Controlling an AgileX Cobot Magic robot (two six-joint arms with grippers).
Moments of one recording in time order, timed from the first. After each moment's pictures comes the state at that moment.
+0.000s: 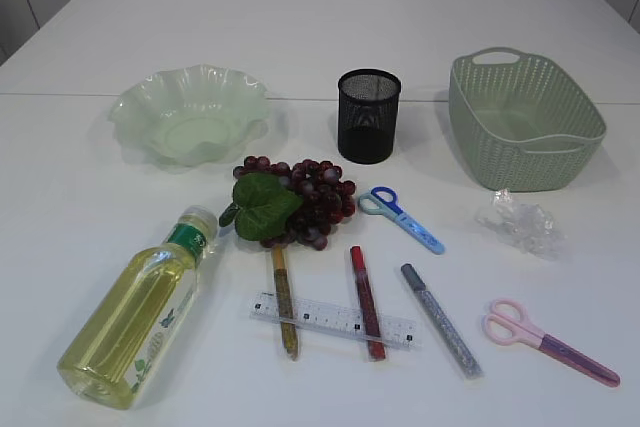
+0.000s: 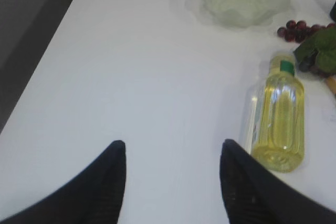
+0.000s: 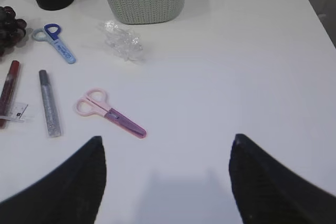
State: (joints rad) left arm -0.03 0.02 -0.54 0.06 1.07 -0.10; right arm -0.07 -0.02 -0.50 0.01 1.15 -0.04
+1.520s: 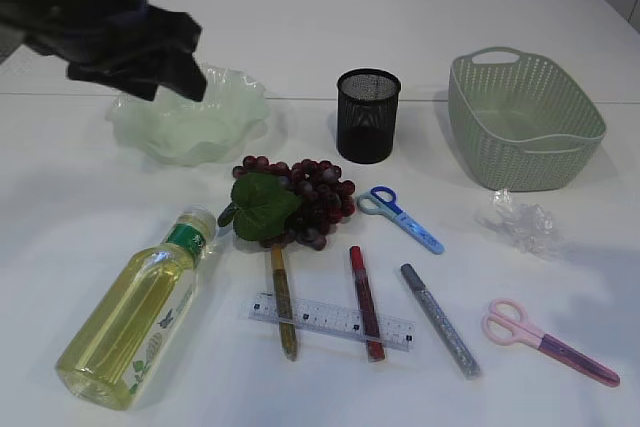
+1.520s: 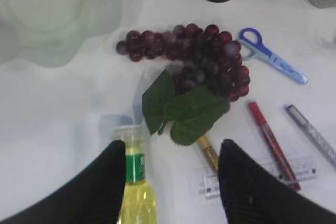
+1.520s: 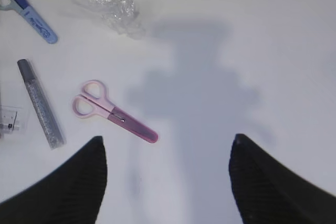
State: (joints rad) left arm -0.41 1.62 -1.34 -0.18 0.77 -0.05; right arm -0.07 0.88 -0.78 0.04 0.98 0.04
